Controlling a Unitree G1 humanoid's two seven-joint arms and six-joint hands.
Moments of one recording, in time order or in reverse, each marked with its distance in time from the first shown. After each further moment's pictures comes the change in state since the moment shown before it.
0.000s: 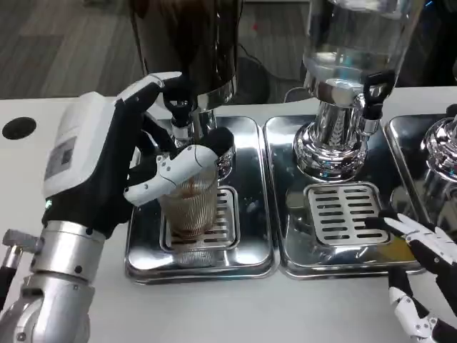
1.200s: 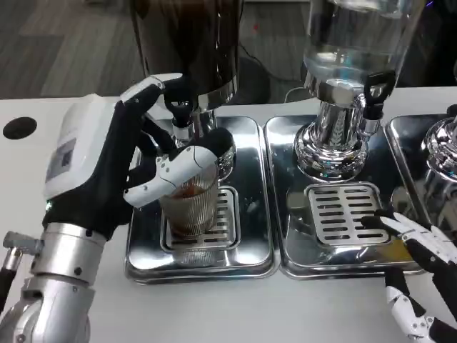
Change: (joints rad) left arm 0.008 0.001 -0.002 0.002 -0.025 -0.008 0.001; right arm -0.008 0.003 0.003 0.000 -0.002 0.000 0.010
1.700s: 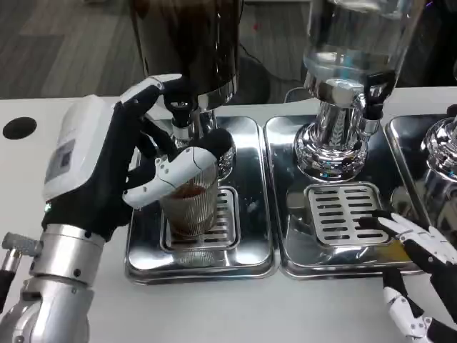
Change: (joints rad) left arm 0.004 0.000 0.004 0.000 -0.002 -0.007 0.000; right arm 0.000 0.000 0.006 -0.002 -0.002 0.000 0.001
